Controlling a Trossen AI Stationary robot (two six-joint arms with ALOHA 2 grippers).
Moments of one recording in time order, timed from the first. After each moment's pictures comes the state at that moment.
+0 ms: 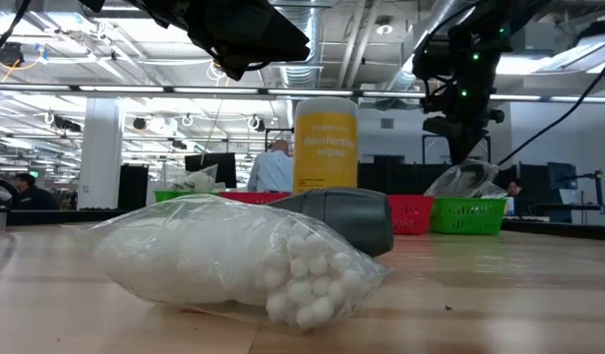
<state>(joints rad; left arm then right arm) -0.34 1.52 0.83 0.27 -0.30 -0.12 -0.62 1.33 0.96 -0.82 0.43 0.21</state>
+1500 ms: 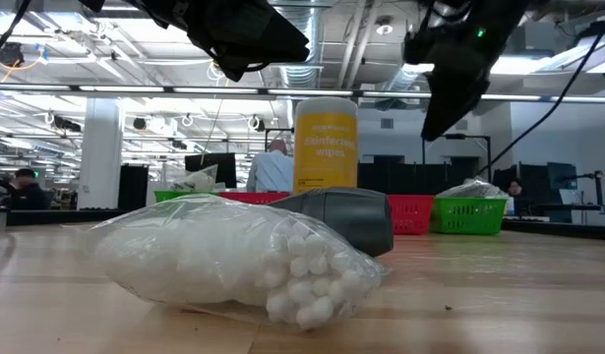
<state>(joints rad) -0.34 1.52 0.83 0.27 -0.30 -0.14 0.03 1.33 0.96 -0.75 0.35 0.39</state>
